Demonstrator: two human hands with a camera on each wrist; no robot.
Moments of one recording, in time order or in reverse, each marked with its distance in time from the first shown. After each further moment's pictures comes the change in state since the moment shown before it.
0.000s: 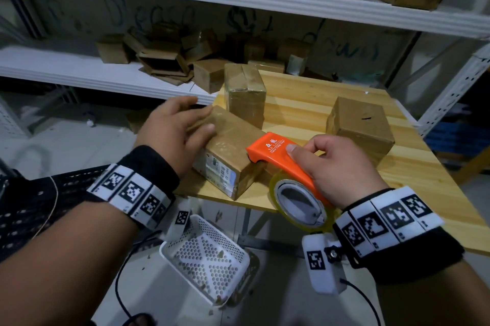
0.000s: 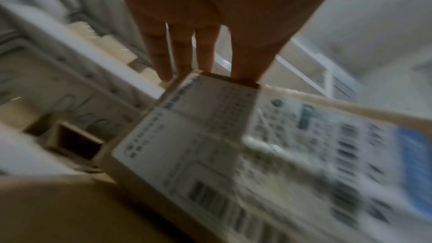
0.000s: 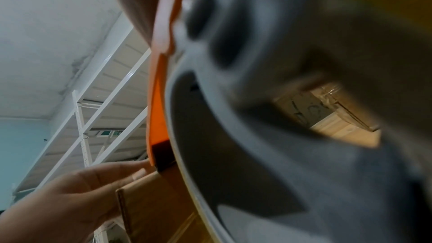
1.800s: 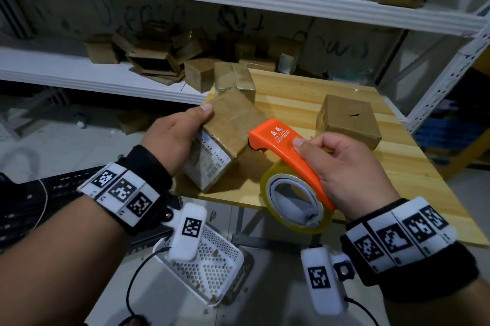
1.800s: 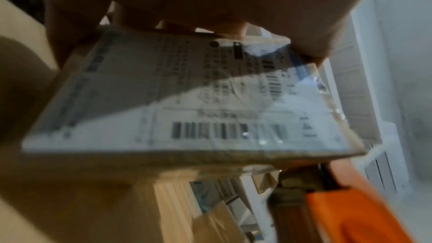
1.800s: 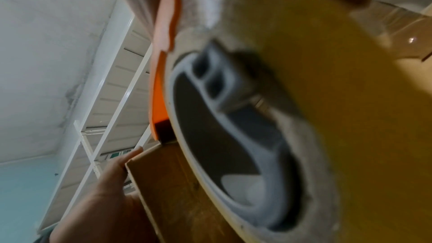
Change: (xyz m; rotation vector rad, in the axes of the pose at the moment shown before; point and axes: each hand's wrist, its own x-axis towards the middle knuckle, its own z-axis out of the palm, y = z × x) left_hand -0.003 0.038 -0.003 -0.667 -0.188 -0.506; right_hand -0.020 0.011 -0.011 0.399 0.022 -0.012
